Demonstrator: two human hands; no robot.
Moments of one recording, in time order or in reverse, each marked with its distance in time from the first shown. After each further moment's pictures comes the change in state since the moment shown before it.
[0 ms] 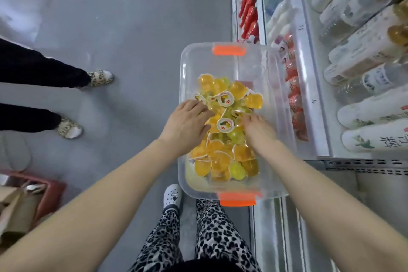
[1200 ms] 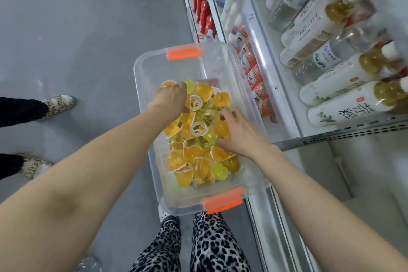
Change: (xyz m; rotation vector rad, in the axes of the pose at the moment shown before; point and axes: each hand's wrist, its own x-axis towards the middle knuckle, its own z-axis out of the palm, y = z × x) left_hand 0.131 -0.012 0.028 0.086 -0.464 -0.227; right_hand -0.041 0.012 -0.026 0.489 0.110 0.024
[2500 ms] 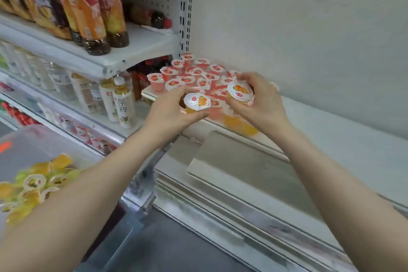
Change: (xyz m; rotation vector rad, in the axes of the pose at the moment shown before) left_hand -0.342 0.374 -0.093 -0.633 0.252 1.085; right_hand -0.515 0.083 -0.117 0.091 1.214 0.583
